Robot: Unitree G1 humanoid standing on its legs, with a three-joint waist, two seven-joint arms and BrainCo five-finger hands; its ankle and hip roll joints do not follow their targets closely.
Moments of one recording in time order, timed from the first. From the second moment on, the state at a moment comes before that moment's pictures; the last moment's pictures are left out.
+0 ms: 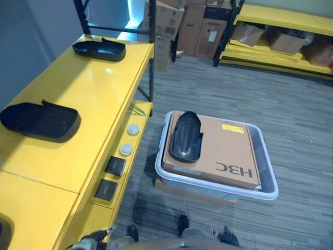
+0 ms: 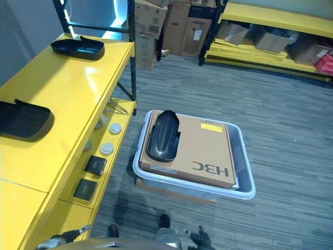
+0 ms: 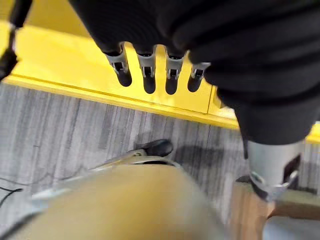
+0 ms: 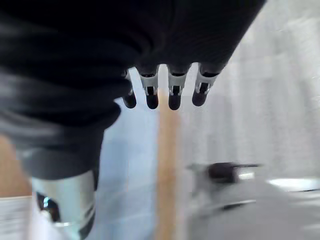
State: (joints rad) left arm 0.04 0.25 -0.25 1.15 -0.18 0.20 -0.01; right arm 0.17 -0.21 0.16 0.76 0.29 -0.23 -0.23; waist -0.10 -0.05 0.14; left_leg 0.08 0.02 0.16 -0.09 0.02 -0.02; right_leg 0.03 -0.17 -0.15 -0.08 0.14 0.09
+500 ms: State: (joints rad) left arm 0.11 0.26 -0.31 1.09 -0.12 0.14 -0.10; right arm -0.18 -0.63 0.04 0.29 0.17 -0.10 -0.34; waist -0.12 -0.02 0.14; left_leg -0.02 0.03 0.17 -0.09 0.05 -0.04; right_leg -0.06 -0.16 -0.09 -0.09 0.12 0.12
